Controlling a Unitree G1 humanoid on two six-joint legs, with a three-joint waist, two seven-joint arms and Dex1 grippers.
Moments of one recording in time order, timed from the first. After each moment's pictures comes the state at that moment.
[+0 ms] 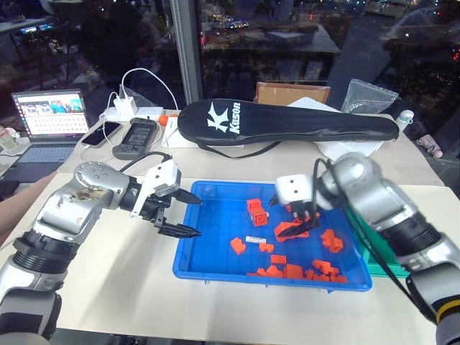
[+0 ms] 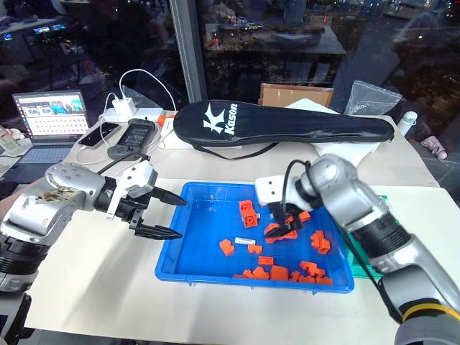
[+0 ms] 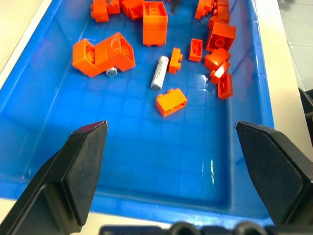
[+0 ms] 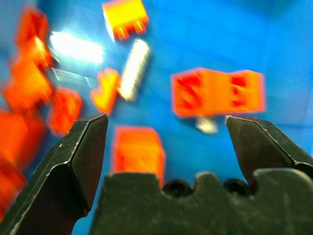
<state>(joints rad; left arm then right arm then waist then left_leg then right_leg) -0.66 0.90 -0.21 -0.12 -0.42 0.63 -1.39 -0.81 -0.74 0.49 -0.11 -0.01 0.58 1.40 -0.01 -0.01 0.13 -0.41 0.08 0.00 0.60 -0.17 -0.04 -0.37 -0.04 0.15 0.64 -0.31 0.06</state>
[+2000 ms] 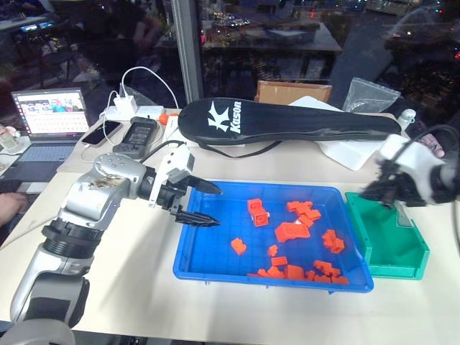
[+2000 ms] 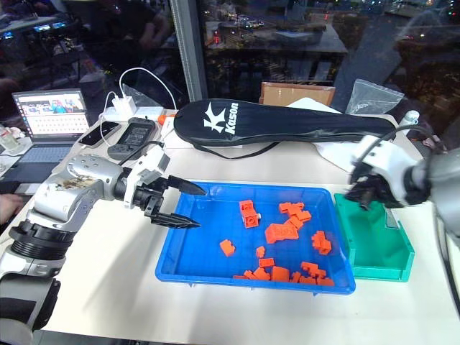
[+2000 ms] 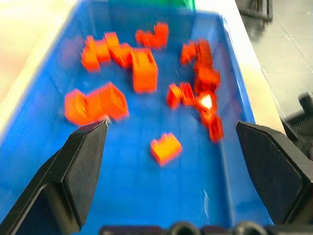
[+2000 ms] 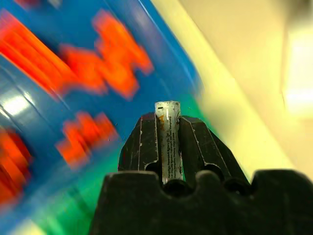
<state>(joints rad) -0.78 0.71 -0.17 -0.02 -0.47 0.63 -1.40 -0.47 -1.29 -0.01 -0.17 0.18 0.97 1.11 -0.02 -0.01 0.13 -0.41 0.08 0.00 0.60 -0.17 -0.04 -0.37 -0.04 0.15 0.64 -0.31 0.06</state>
